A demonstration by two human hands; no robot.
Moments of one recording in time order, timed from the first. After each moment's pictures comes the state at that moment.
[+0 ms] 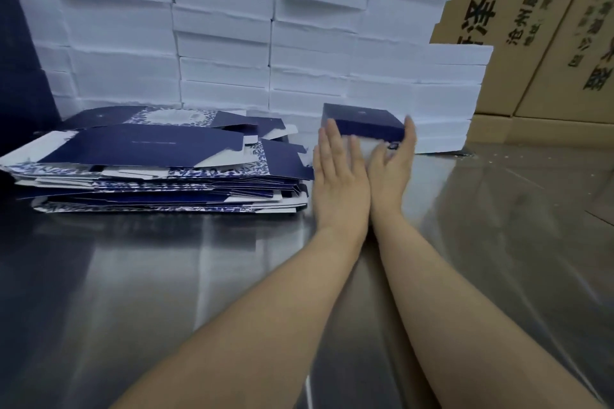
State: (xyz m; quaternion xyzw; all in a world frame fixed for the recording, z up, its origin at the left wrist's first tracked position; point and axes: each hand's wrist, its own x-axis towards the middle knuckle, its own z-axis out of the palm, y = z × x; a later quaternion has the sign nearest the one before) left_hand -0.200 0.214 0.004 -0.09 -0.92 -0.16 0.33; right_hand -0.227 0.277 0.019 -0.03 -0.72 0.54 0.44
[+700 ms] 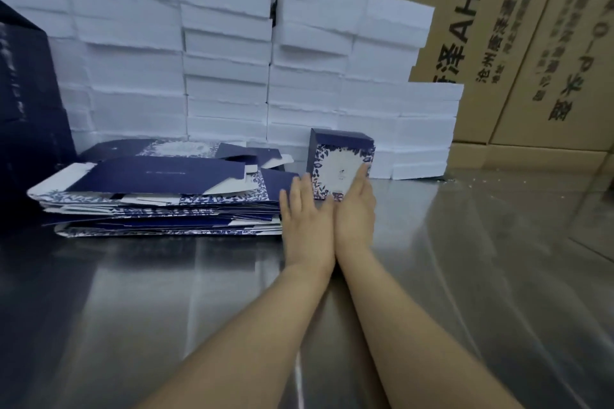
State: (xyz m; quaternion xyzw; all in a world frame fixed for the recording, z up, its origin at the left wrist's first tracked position) left_hand -0.179 0.172 0.001 -0.11 -0.94 -0.17 0.27; right_hand -0.208 0.248 0.008 -0.09 -0.89 0.32 0.31
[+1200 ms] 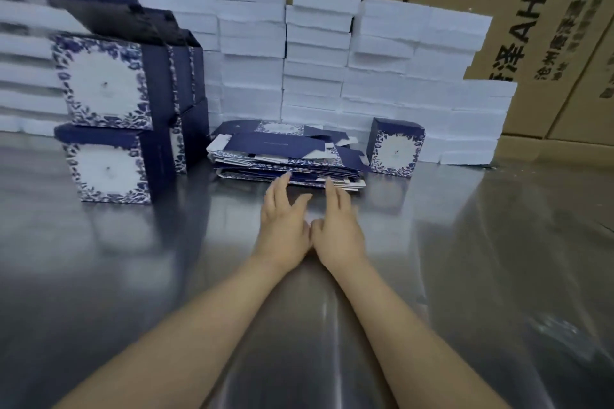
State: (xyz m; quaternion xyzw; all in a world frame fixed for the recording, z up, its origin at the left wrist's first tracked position) left_hand -0.010 0.017 0.003 -0.09 -0.92 -0.26 0.27; right_hand -0.023 0.128 0.006 0.11 -0.93 0.26 0.22
